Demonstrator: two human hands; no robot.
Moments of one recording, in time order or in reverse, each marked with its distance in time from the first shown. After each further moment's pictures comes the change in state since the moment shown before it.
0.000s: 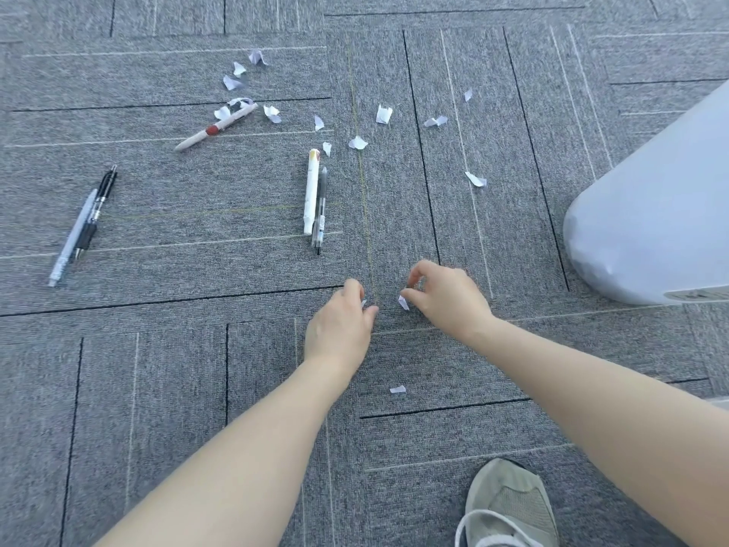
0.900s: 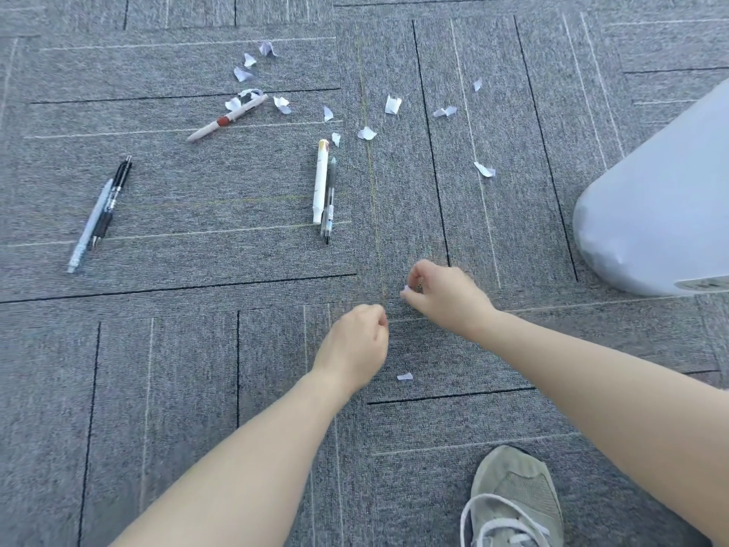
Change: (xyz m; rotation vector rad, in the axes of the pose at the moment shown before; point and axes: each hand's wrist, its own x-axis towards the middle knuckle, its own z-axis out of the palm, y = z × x) left_hand -0.032 -0.004 -0.001 -0.169 -0.199 0.127; right_hand -0.007 -0.004 0.006 -0.039 -0.108 -0.074
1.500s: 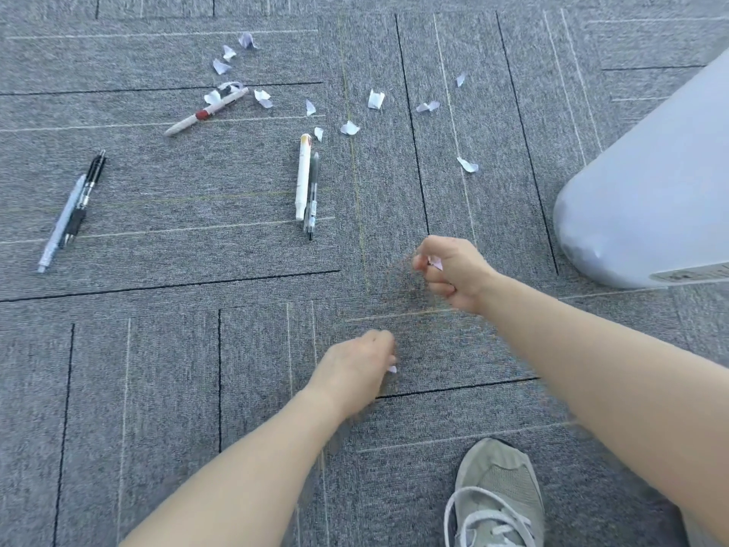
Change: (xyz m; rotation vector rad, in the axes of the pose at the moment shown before) left_hand -0.015 -0.003 0.028 0.337 -0.129 0.289; right_hand 0.013 0.013 -0.031 1.134 -0.055 0.346
